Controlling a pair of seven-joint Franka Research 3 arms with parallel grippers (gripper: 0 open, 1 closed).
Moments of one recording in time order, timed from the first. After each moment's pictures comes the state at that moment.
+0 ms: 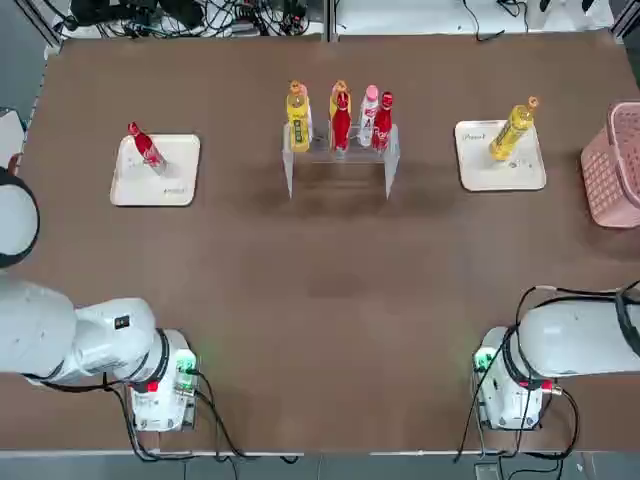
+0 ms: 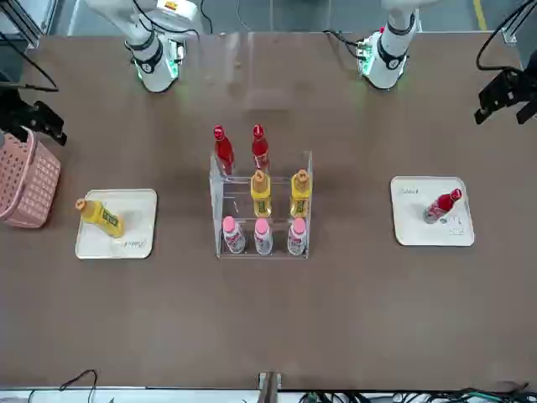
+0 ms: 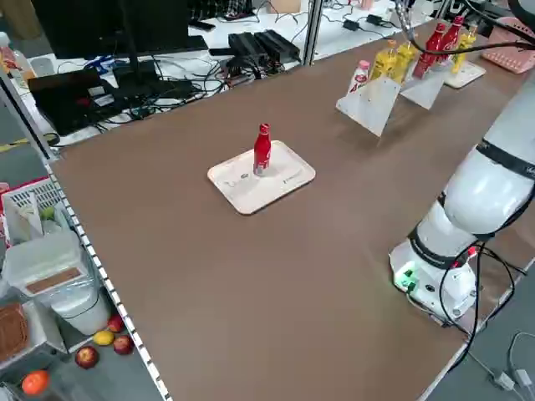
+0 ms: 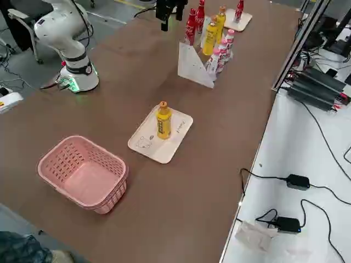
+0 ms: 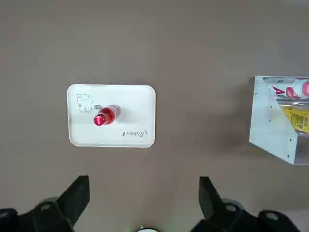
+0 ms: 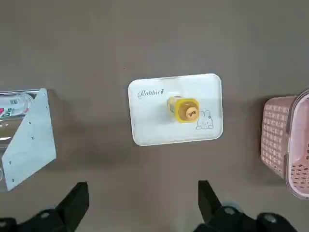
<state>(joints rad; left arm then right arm) 0.21 -0.04 -0.24 -1.44 -0.03 1.43 -0.03 0.03 -0.04 -0.02 -1.54 -0.03 1.50 0.08</state>
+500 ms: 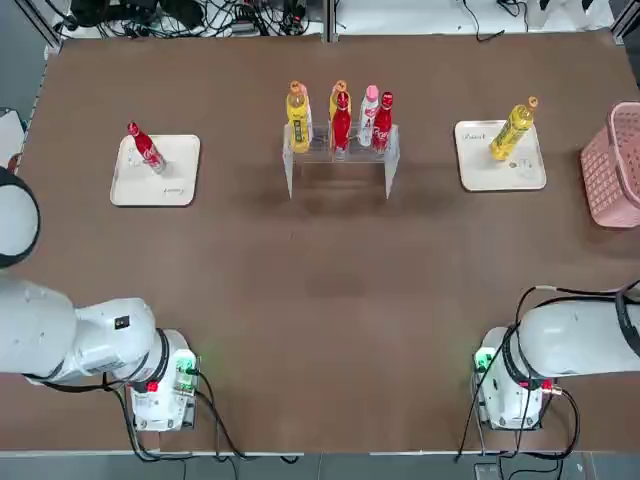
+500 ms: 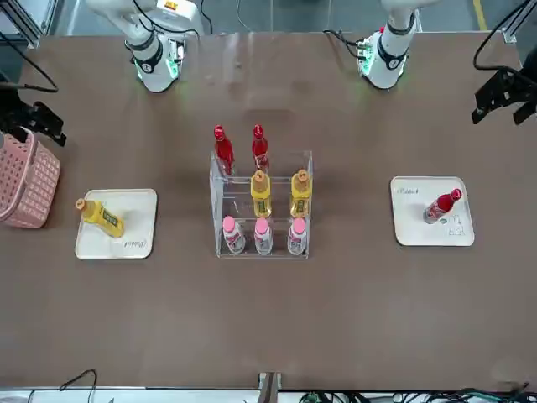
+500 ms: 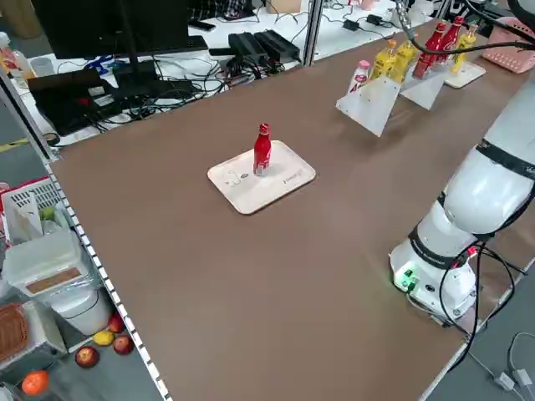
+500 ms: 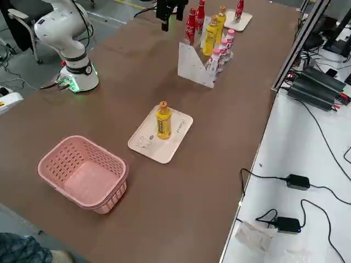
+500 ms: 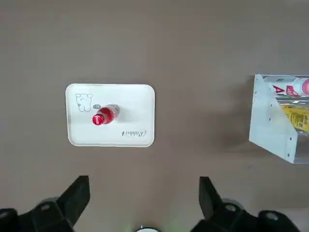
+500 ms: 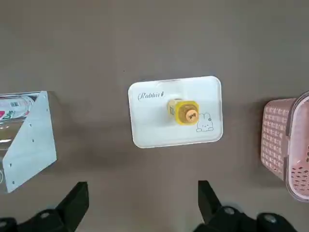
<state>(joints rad) 0.21 -0.03 -0.24 -1.45 -0.03 1.43 -0.03 0.03 -0.04 -0.02 -1.54 -0.03 1.51 0.07</state>
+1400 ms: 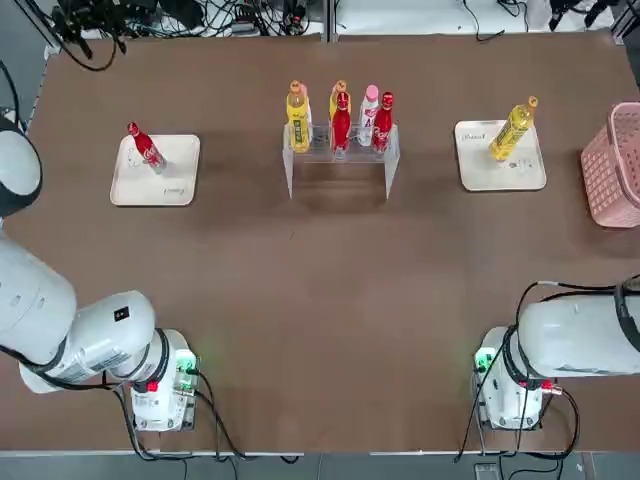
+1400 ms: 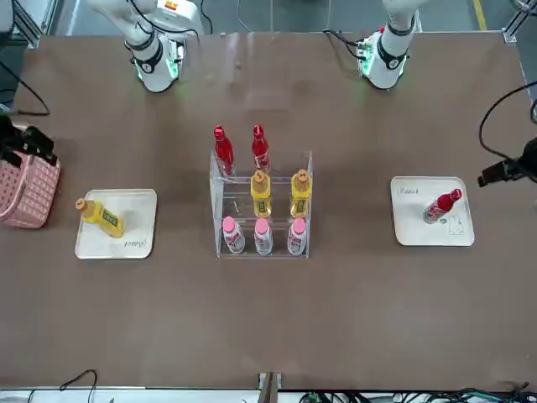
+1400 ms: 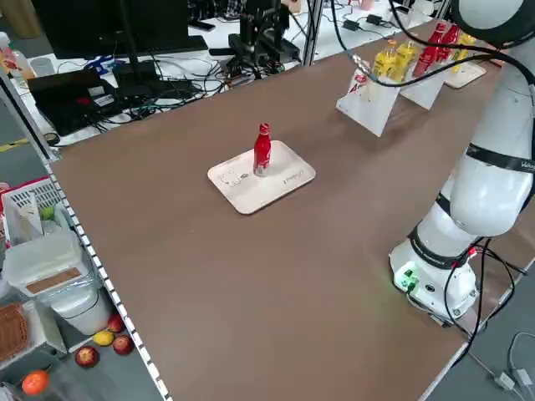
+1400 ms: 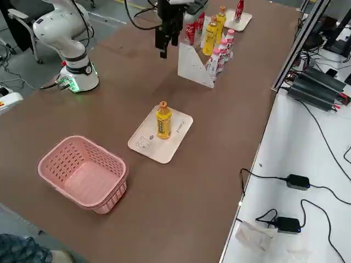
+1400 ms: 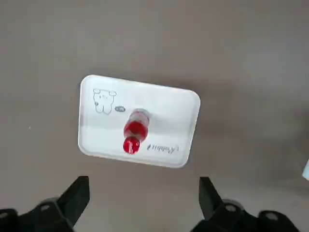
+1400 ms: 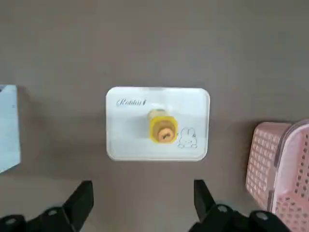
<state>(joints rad) 0.34 0.17 -0.23 -1.64 0.03 1.71 -0.02 -0.09 0.00 -0.04 -1.70 -0.03 1.73 -0.16</state>
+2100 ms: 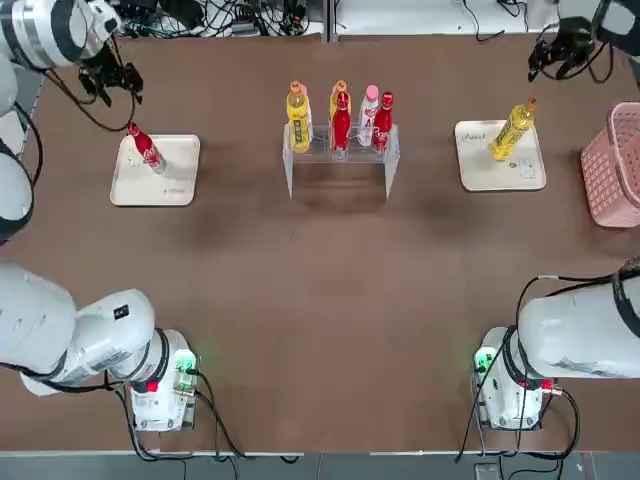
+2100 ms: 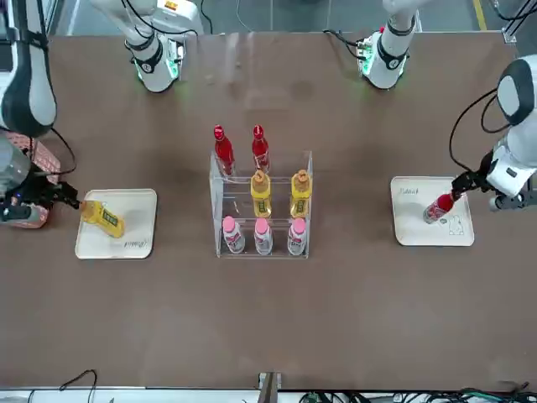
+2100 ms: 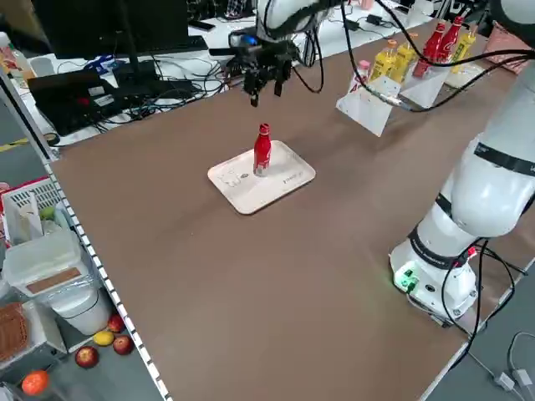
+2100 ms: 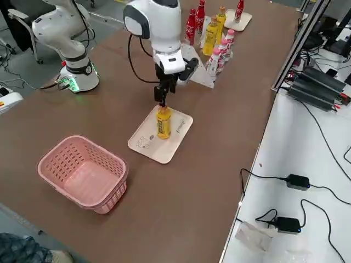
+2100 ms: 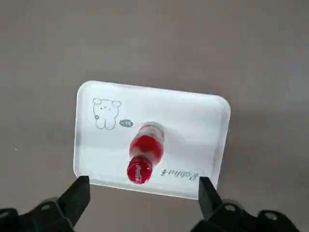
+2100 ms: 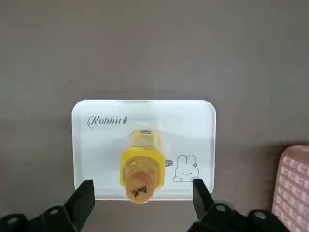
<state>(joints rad) 0.41 0.02 -0.23 -2.14 0.06 2.20 0.04 -0.15 0.10 -0.04 -1.98 0.00 2.12 -0.24</state>
